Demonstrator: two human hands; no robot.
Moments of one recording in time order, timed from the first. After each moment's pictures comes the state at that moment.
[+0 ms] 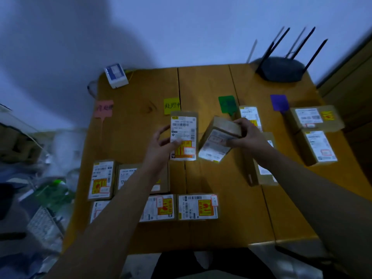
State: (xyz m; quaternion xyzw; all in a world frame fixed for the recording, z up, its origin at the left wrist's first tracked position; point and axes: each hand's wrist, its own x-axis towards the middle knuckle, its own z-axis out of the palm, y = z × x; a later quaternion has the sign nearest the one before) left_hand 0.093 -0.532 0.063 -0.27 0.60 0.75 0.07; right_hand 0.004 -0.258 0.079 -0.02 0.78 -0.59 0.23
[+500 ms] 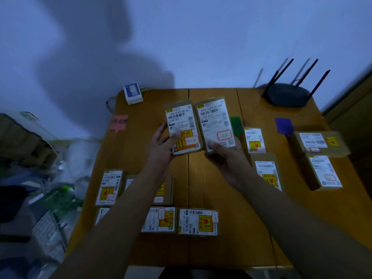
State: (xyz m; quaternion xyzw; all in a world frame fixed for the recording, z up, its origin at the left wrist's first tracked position) left_hand 0.083 -0.520 0.125 -0.28 0.53 0.80 -0.05; right_hand 0.035 -0.318 0.100 0.07 0.51 -0.82 0.25
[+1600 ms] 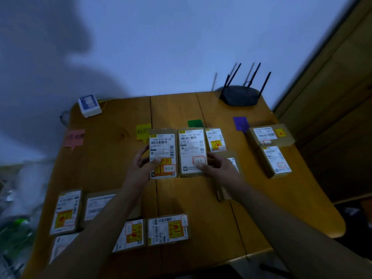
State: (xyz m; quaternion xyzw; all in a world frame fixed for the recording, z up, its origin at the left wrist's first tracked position) left_hand 0.089 -0.480 0.087 -0.22 0.61 0.76 0.05; right_hand 0.050 -0.218 0.089 0.01 0.74 -0.64 0.23
